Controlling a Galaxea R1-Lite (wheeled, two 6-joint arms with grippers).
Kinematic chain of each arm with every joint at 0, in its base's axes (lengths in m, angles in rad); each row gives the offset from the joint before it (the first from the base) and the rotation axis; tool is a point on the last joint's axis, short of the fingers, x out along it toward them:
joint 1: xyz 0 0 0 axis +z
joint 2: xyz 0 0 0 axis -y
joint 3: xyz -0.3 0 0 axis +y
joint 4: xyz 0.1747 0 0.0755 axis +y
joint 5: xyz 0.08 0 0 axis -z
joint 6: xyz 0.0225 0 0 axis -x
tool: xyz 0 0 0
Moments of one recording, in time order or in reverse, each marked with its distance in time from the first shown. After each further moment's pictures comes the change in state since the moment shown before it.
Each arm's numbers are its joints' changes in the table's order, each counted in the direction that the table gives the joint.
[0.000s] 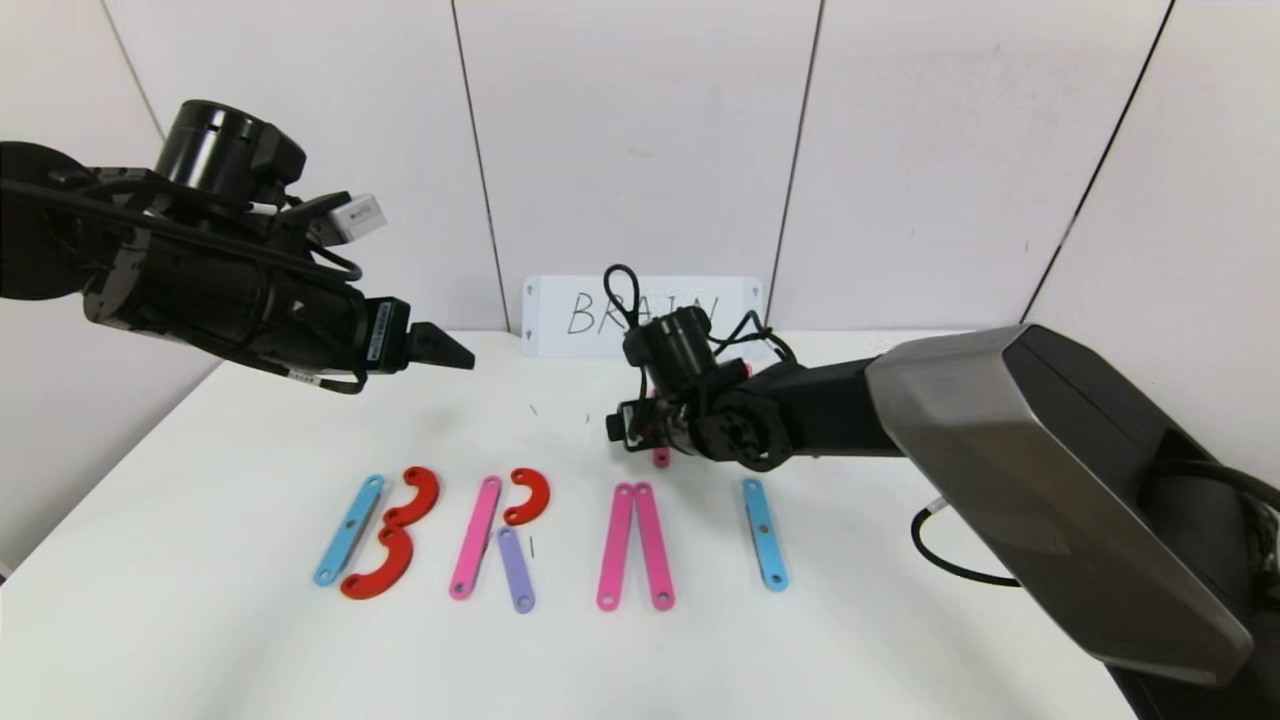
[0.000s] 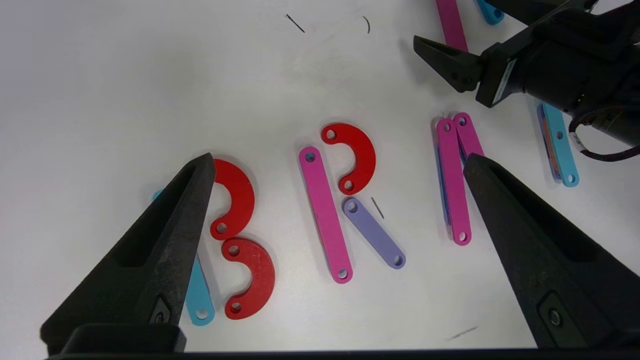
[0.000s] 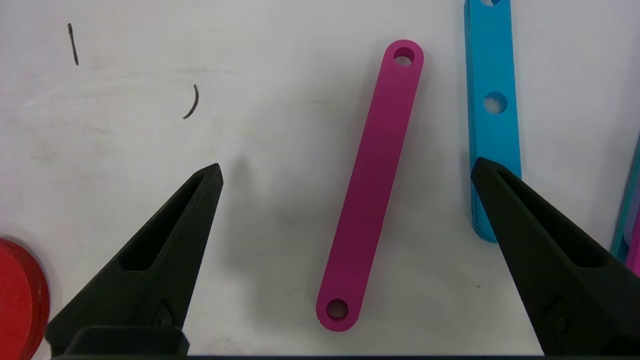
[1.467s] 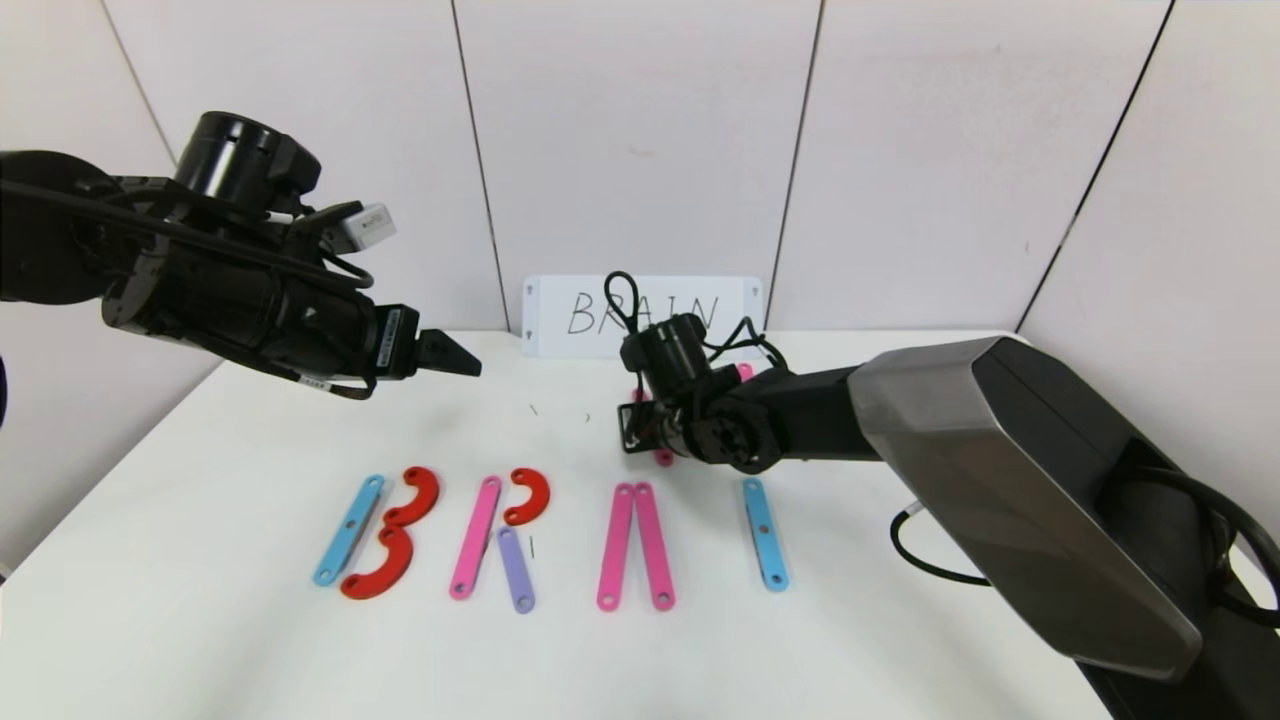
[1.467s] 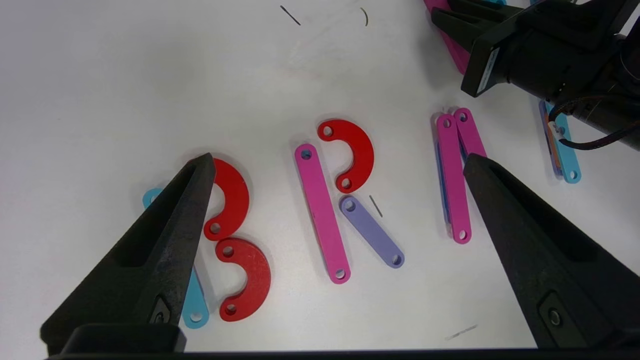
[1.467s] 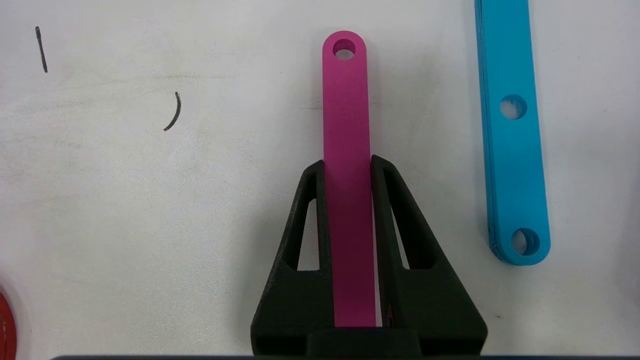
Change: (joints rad) left arm -0.009 -0.017 0.001 0.000 0.001 0.003; right arm -0.007 -0.049 -0.047 0.002 0.006 -0.012
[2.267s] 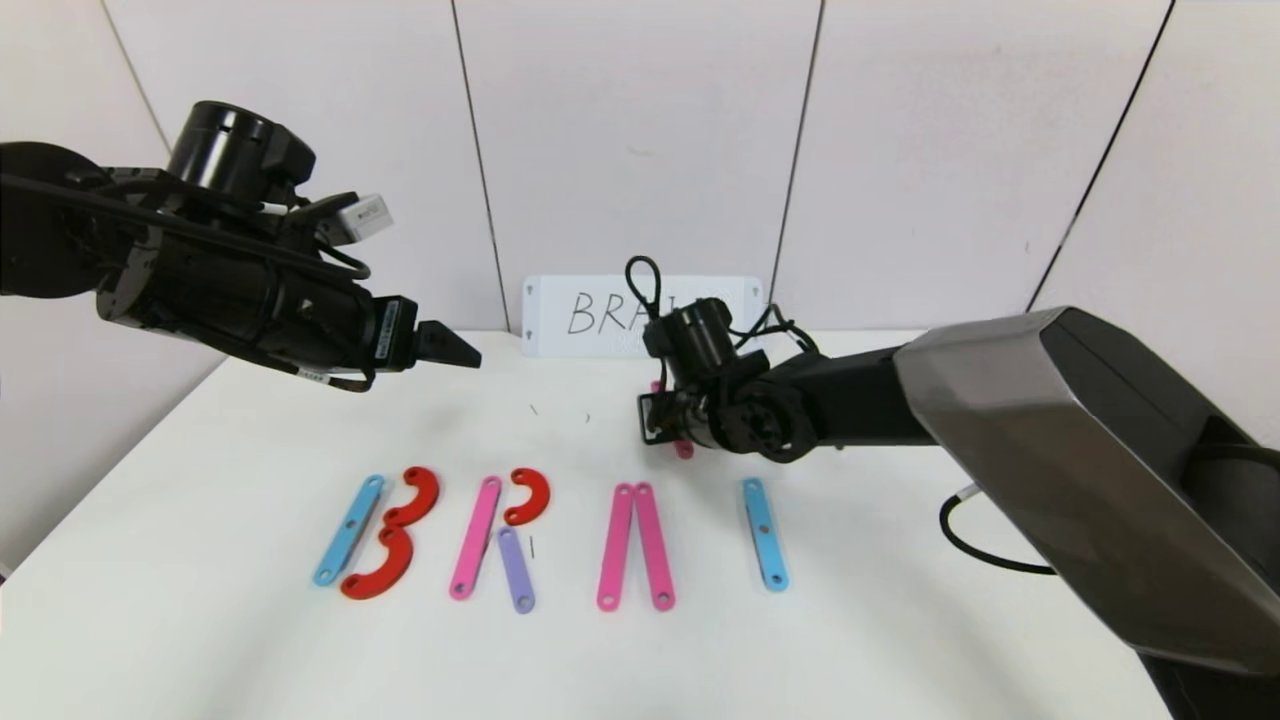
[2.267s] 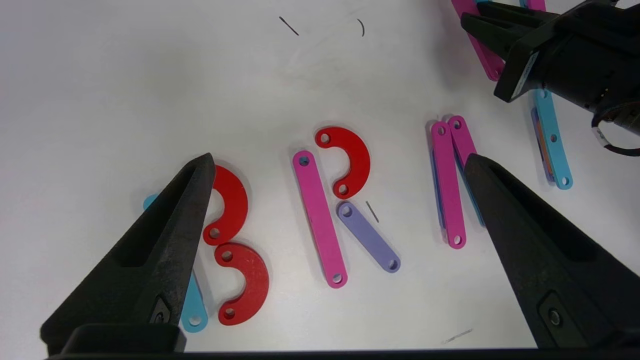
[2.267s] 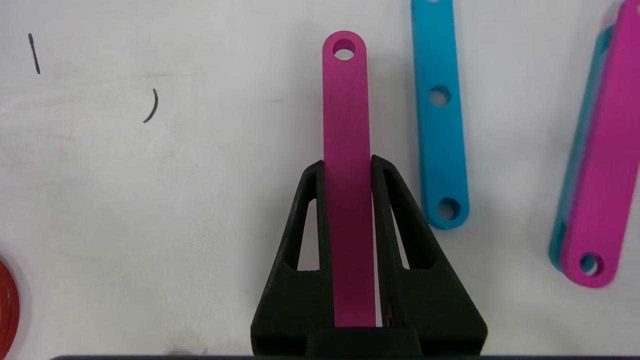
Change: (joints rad) left arm 0.001 0.003 -0.015 -0.001 0.004 0.009; right arm -0.026 0.110 0.128 -0.007 -0.002 0.002
